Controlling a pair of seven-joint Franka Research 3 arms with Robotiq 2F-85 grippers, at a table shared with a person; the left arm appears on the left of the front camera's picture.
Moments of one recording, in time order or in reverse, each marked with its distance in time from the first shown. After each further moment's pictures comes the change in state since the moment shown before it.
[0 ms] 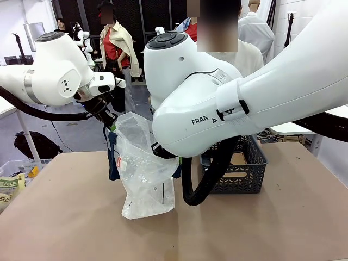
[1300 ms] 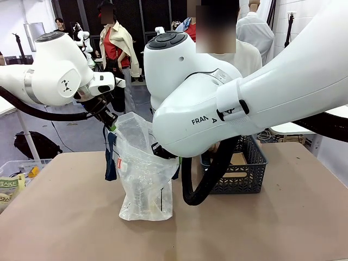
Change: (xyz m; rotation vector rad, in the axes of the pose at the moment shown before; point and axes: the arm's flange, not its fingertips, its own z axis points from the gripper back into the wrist) left arm 0.000 0.000 0.000 0.000 0.000 0.000; right arm 0.000 0.000 0.000 0.000 0.000 0.000
